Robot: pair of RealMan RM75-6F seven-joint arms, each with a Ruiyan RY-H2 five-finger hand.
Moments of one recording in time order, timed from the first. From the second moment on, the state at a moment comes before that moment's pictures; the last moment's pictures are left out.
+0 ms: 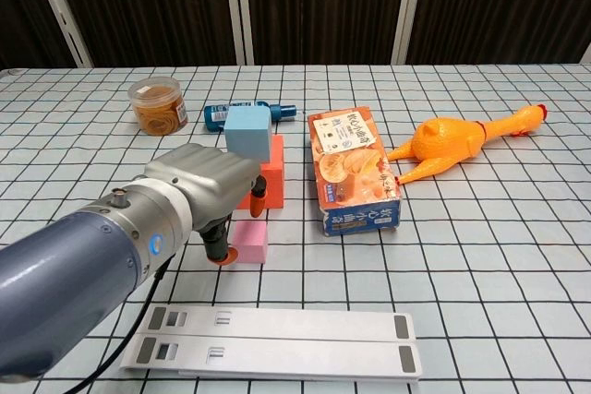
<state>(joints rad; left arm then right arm) -0.97 -1.93 -0.16 -1.77 0.51 1.53 1.20 0.11 -1.15 0.06 -1.58 -1.45 1.38 -0.01</state>
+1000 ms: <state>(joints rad) -0.93 -1.96 -0.18 -1.74 0.54 1.50 1.23 0.12 -1.15 0.05 -1.58 -1.44 1.37 -0.01</state>
